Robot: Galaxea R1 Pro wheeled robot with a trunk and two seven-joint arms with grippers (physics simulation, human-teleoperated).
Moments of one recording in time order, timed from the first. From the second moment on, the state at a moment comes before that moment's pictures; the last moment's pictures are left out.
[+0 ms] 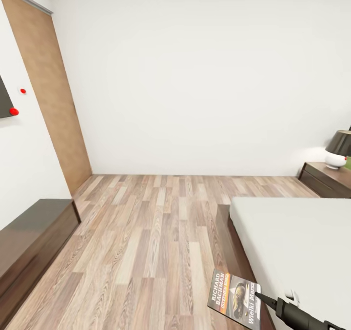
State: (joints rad) left arm -0.33 0.08 -0.83 -0.02 0.84 -0.22 -0.19; right arm -0.56 -0.39 0.01 0.08 -0.51 0.08 1.23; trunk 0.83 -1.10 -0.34
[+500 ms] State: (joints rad) left arm -0.33 0.08 -0.83 -0.02 0.84 -0.22 -0.19; right arm -0.56 -0.39 0.01 0.08 -0.51 0.08 1.23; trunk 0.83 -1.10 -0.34
